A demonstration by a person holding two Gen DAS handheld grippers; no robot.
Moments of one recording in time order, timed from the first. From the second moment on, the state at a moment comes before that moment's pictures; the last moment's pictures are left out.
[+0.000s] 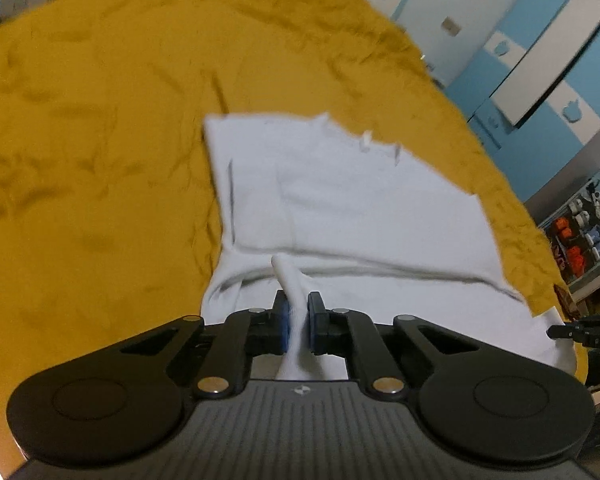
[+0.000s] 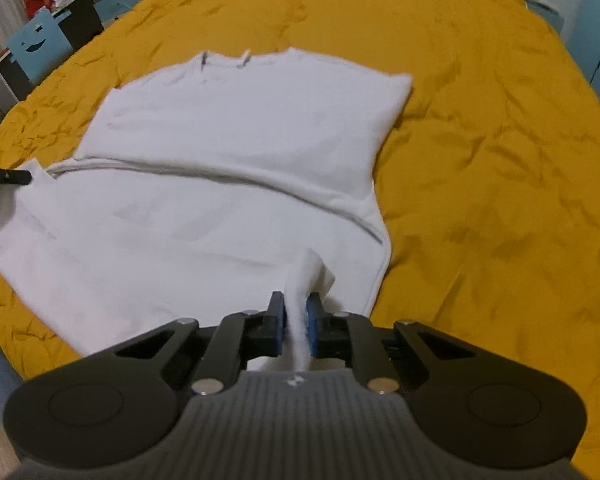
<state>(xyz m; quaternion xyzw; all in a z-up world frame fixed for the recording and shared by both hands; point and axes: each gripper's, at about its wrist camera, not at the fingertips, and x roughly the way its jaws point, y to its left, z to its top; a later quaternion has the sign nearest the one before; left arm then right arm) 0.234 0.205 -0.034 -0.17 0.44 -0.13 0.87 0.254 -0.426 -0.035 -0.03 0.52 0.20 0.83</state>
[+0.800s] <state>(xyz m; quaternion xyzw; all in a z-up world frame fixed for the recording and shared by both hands) 0.321 0.181 0.091 -0.09 0.23 -0.08 0.97 0.346 -0.404 0.123 -0.07 0.28 0.17 0.94</state>
